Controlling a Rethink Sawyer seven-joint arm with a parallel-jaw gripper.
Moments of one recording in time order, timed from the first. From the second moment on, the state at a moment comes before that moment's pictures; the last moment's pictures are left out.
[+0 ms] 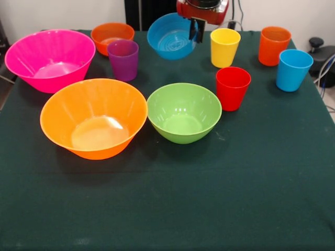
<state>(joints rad) -0.21 -0.67 0.02 1.87 -0.12 0.59 2.01</state>
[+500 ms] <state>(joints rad) -0.22 -0.69 0.03 1.93 -0.12 0.59 2.01</state>
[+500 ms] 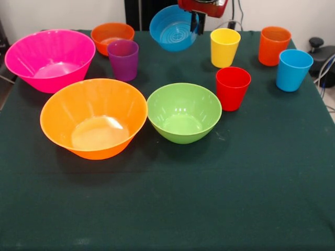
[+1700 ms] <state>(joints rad) -0.22 -0.66 0.03 1.92 -0.12 0.59 2.01</state>
